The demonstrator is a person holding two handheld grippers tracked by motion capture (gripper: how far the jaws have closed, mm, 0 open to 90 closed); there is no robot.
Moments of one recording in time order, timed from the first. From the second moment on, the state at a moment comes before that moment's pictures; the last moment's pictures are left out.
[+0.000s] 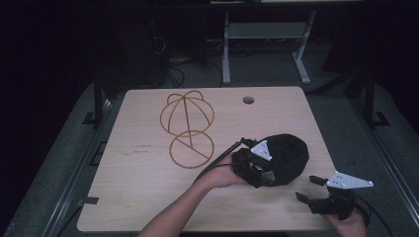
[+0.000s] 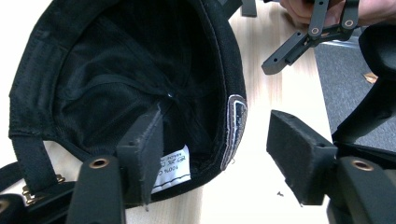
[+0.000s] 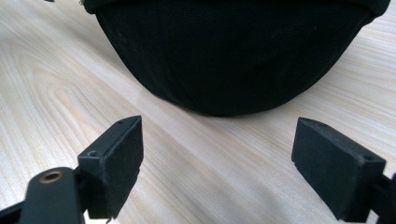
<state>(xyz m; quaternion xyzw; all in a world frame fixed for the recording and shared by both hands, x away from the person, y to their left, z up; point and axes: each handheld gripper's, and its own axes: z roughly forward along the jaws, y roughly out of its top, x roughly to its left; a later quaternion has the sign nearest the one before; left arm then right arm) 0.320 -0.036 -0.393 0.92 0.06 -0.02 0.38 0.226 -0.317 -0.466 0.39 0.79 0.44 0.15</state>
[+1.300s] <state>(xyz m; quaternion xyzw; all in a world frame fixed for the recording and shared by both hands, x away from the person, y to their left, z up) 0.321 -0.027 -0.359 0.89 0.04 -0.08 0.44 0.230 -0.295 -0.456 0.37 0.77 0.50 0.15</state>
